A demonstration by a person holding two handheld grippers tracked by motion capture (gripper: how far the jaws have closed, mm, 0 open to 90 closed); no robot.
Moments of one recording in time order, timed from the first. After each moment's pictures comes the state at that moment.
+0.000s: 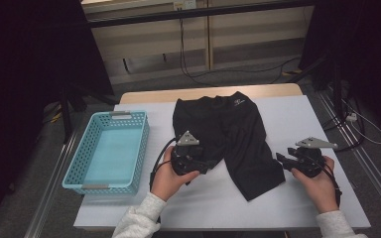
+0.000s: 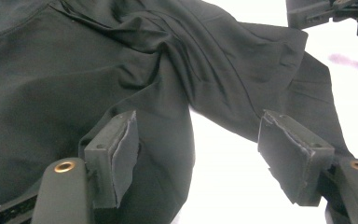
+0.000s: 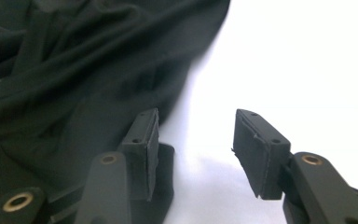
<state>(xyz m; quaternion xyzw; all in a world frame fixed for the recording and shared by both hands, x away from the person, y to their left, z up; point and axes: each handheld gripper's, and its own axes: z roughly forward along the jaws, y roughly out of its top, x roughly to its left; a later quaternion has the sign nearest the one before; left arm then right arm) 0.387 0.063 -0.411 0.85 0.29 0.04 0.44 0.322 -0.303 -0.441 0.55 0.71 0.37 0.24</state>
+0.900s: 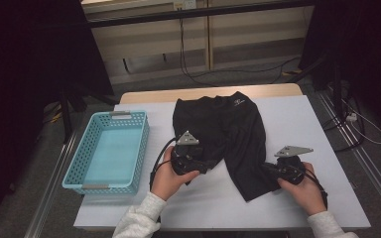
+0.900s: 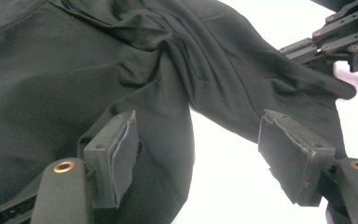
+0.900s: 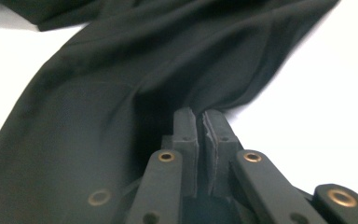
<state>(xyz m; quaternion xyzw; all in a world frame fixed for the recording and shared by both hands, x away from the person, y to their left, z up) 0.389 0.063 -0.412 0.85 0.29 0.04 0.44 0.319 -0.264 -0.454 0.48 0.78 0.35 0.17</state>
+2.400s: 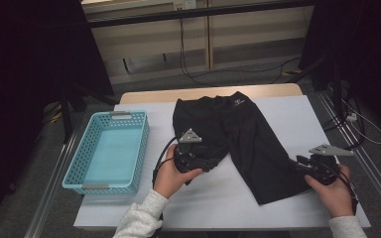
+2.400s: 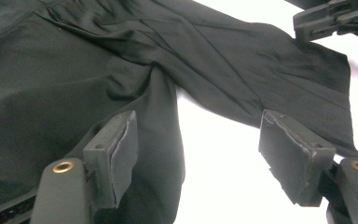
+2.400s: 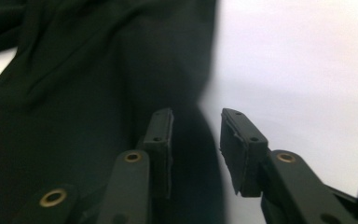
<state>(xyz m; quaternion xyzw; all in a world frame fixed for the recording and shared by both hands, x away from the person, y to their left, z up) 0.390 0.054 -0.409 0.85 0.28 0.03 0.44 0.301 -0.321 -0.444 0.55 0.72 0.35 0.23</state>
